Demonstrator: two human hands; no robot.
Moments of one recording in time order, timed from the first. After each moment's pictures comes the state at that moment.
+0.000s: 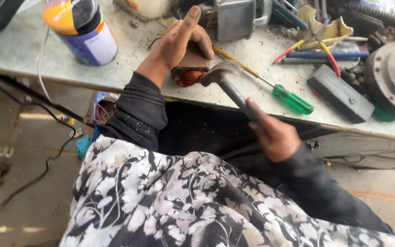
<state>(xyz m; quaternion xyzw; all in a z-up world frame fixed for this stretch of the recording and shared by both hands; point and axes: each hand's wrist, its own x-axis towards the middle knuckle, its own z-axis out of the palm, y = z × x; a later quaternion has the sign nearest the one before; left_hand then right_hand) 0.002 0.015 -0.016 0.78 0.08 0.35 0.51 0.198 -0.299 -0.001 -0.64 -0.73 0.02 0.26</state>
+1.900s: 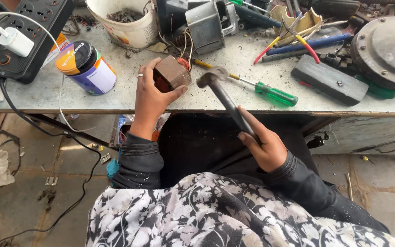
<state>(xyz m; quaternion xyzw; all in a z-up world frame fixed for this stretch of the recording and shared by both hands) -0.037 -0.060 -0.041 0.80 0.35 0.43 0.21 0.181 -0.314 -0.029 -0.64 -0.60 0.21 0.43</state>
